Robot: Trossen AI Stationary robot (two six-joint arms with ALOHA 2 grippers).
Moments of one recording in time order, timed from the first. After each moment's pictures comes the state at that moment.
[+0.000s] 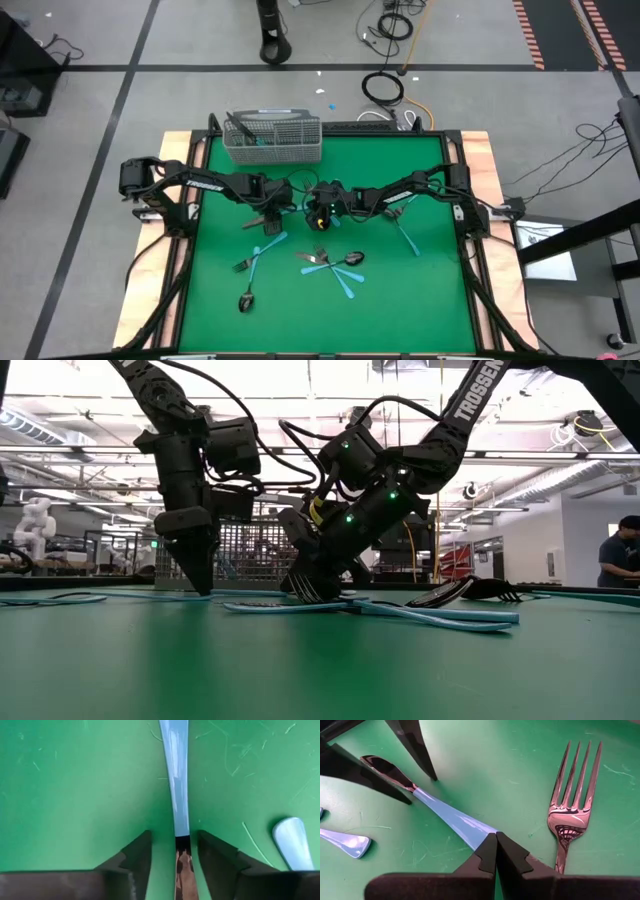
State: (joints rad) left arm 0.19 1.64 0.79 -0.48 0.02 -0.05; right arm -0.12 2.13 1.08 0.33 0.18 0.52
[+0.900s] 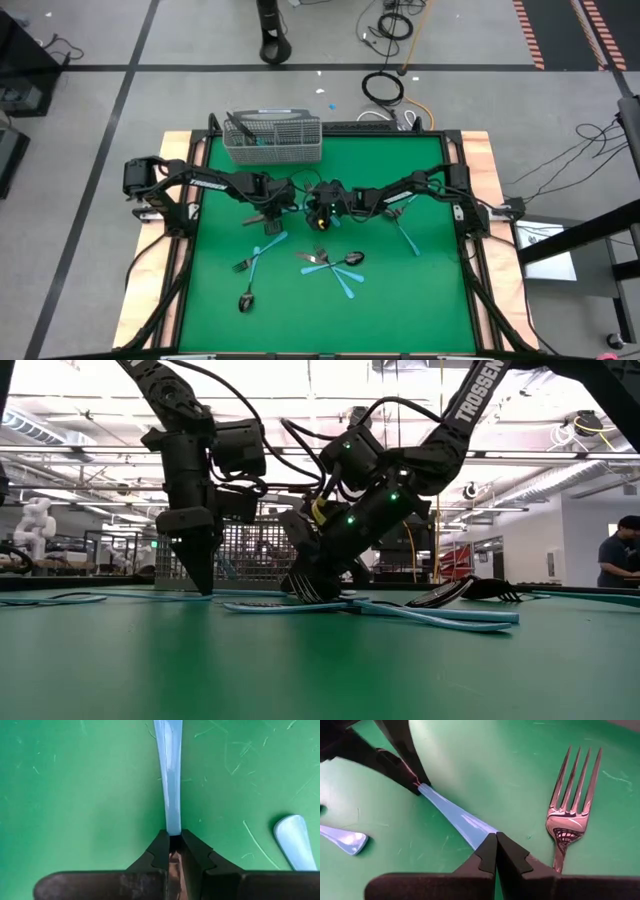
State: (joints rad) left arm 0.19 1.65 0.84 -0.55 0.02 -0.01; right arm -0.12 2.11 1.08 0.36 0.18 0.46
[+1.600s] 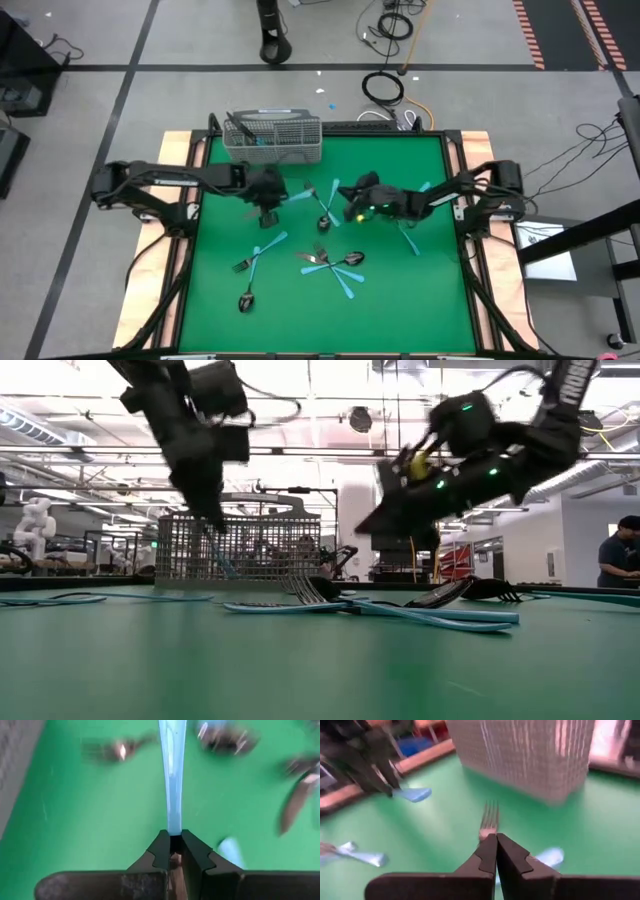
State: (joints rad) left arm 0.22 1.34 0.84 -0.53 0.06 -0.05; right arm -0.11 1.70 0.52 0.92 0.35 0.42
